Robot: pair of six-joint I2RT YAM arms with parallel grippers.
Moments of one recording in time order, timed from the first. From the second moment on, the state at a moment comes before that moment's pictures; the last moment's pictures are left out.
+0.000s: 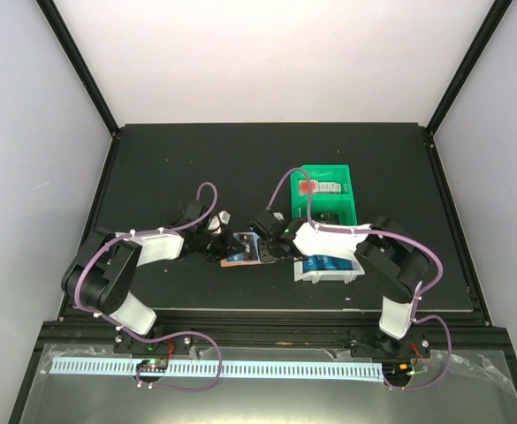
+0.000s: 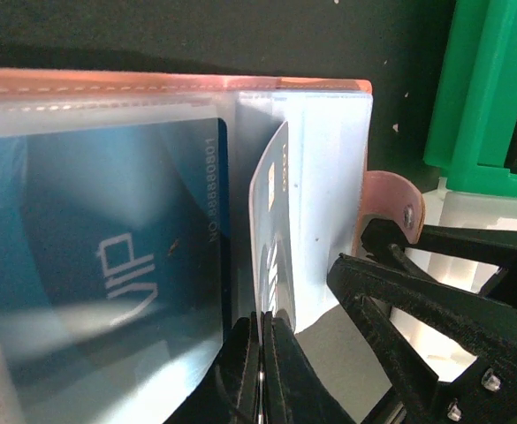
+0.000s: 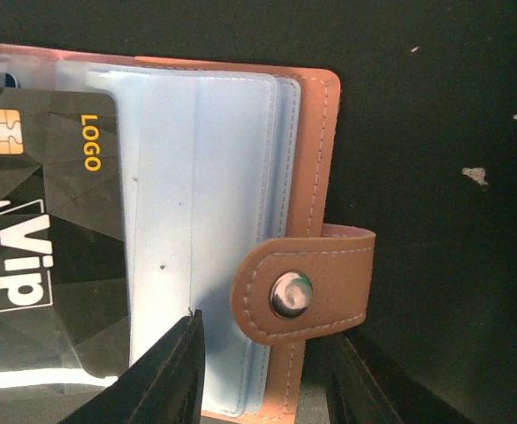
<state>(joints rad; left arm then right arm) -0.41 1.54 0.59 -0.02 0.61 -0.76 0.93 1.83 1.09 -0.46 0.13 0.71</state>
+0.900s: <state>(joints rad) -0.41 1.68 0.68 -0.01 0.72 -0.73 0.90 1.82 1.06 -0.41 0.06 0.73</state>
